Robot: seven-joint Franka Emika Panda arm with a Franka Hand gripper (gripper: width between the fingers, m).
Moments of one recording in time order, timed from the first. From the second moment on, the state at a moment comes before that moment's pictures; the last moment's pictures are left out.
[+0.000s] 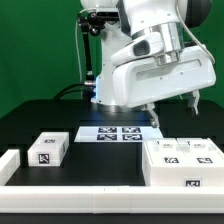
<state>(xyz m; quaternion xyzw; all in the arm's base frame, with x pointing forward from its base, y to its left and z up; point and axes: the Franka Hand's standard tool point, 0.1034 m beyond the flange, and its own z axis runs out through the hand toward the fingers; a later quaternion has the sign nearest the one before) 0.504 0.097 0.080 -0.96 -0.22 -0.12 0.09</state>
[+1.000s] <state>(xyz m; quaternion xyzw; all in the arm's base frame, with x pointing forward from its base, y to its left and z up) 0.496 0.112 0.088 -0.99 0.08 -0.11 0.11</state>
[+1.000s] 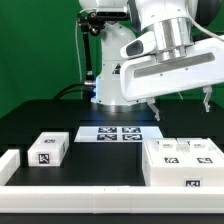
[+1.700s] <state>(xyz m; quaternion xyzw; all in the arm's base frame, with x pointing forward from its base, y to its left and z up) 0.496 0.100 0.060 -0.98 0.07 -0.13 0.09</state>
